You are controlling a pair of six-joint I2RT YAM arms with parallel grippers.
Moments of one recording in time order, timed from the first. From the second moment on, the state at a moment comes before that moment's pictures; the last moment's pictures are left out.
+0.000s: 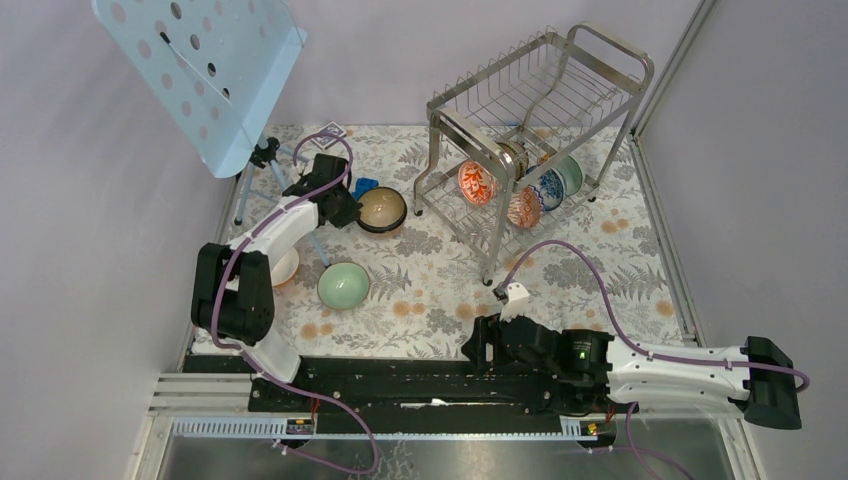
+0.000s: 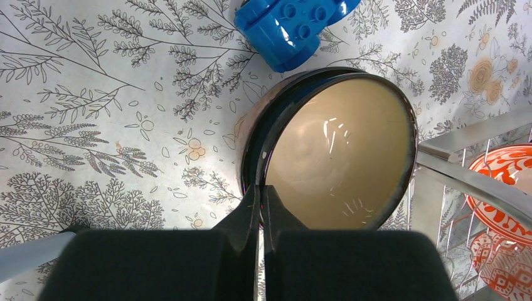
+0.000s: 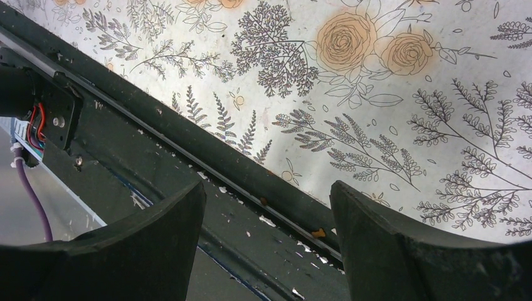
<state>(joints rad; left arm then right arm) -0.23 1.64 1.17 -0.45 -0.09 -0.86 1.31 0.75 0.34 -0.29 0.35 0.89</state>
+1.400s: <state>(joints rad) -0.29 1.27 1.06 -0.42 -0.02 -0.71 1.31 0.69 0.47 -0.44 0.44 0.79</state>
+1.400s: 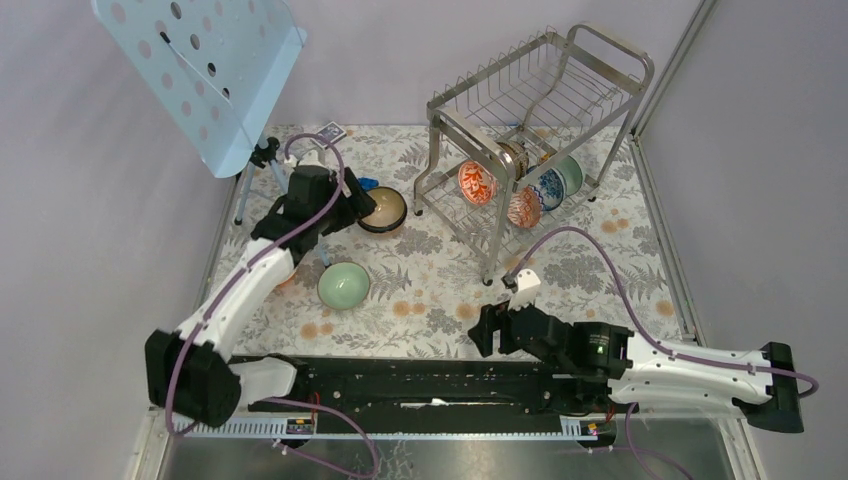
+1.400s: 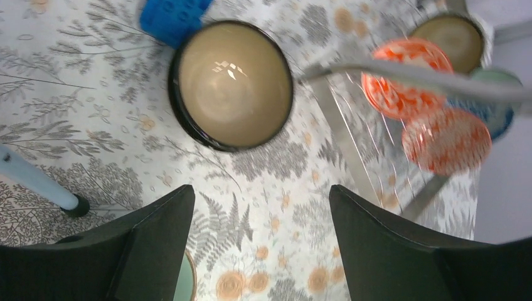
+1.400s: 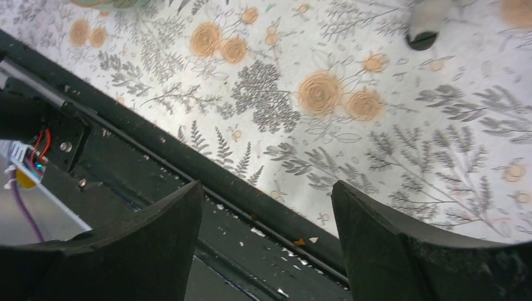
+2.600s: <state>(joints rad) -0.86 0.99 0.77 -0.19 -0.21 -0.52 0.96 0.74 0.97 -0.99 0.96 0.69</state>
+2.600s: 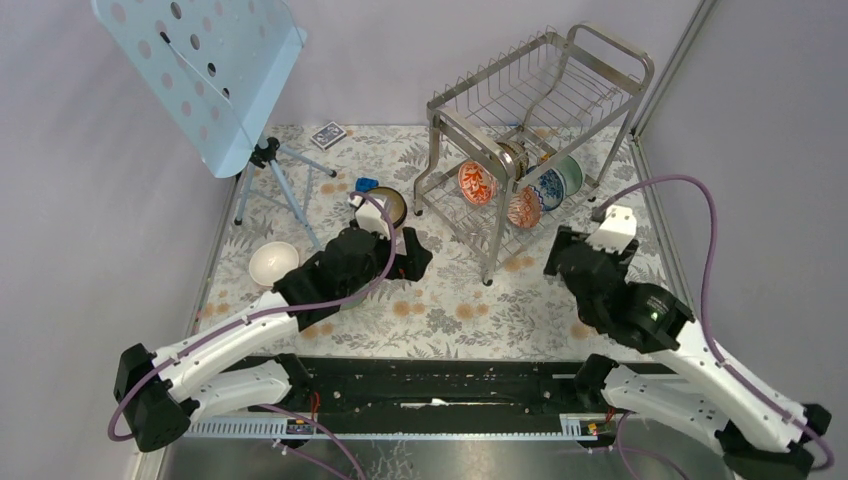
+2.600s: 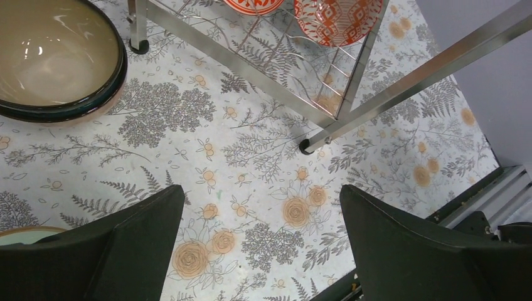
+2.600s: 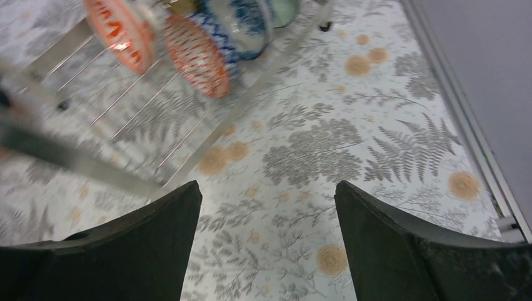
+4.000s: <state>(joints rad) -0.86 0.95 0.68 -0.19 -0.18 -0.63 0.27 1.25 0.53 0.46 0.26 0.22</state>
